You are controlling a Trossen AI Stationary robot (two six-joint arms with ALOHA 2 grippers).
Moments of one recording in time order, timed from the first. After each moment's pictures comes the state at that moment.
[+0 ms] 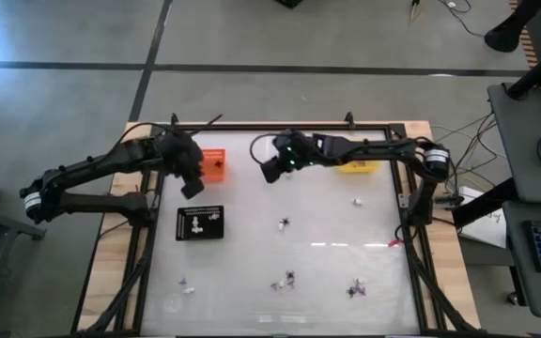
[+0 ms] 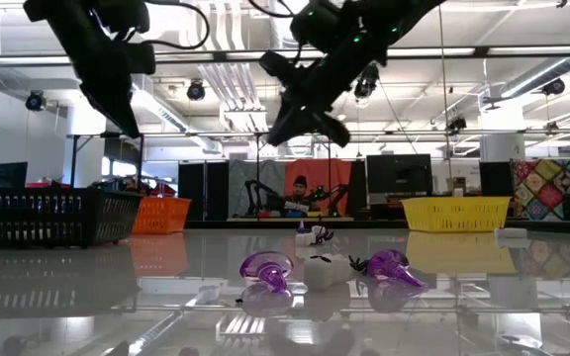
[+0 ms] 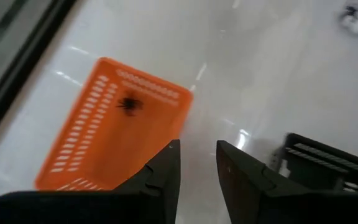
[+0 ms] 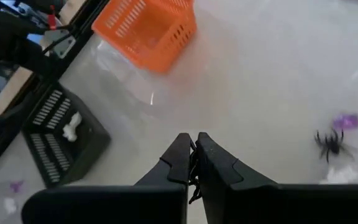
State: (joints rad) left arm 0.46 0.95 0.85 -0.90 -0.04 0.02; right arm -0.28 1.83 1.40 -0.30 -0.06 0.64
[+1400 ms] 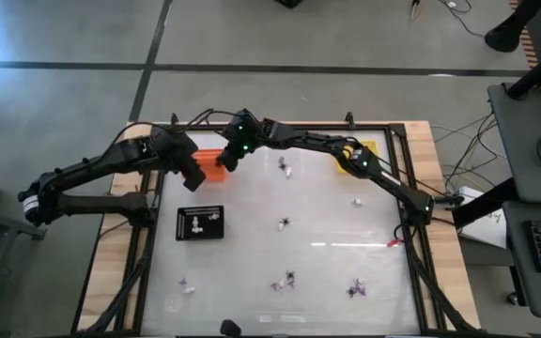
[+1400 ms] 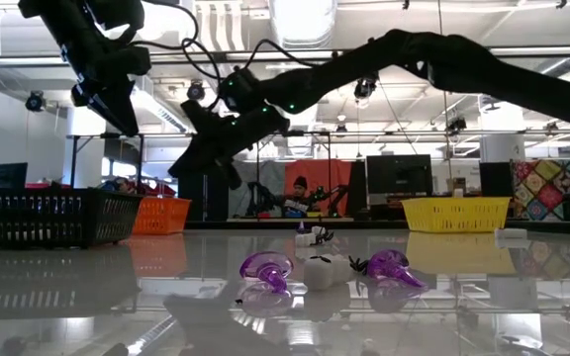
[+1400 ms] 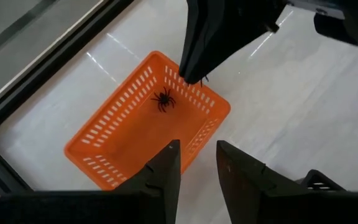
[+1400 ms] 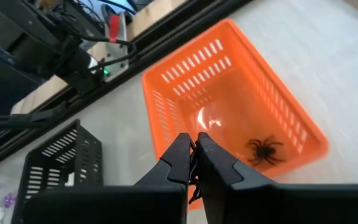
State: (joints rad) left arm 0.48 0.92 0.85 -0.90 -0.15 -0.20; right arm -0.39 2.59 2.36 -0.34 -0.48 0.32
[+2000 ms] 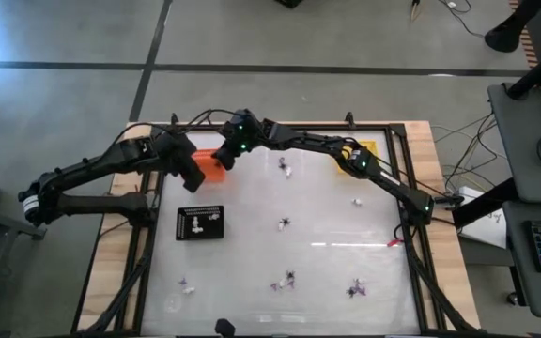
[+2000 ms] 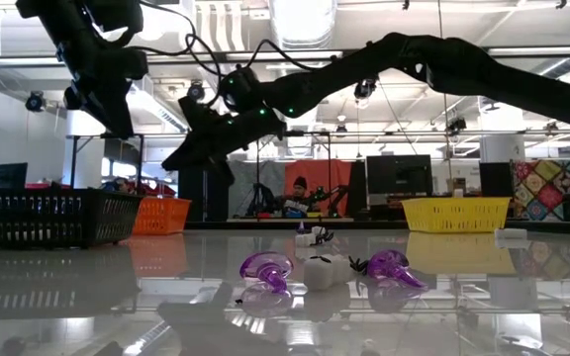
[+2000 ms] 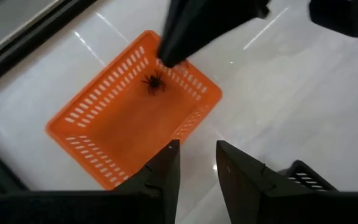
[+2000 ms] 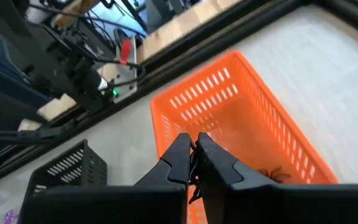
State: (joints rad) left arm 0.48 0.92 0.85 -0.94 -0.10 -0.28; right arm -0.38 2.60 2.36 -0.22 -0.48 0.34
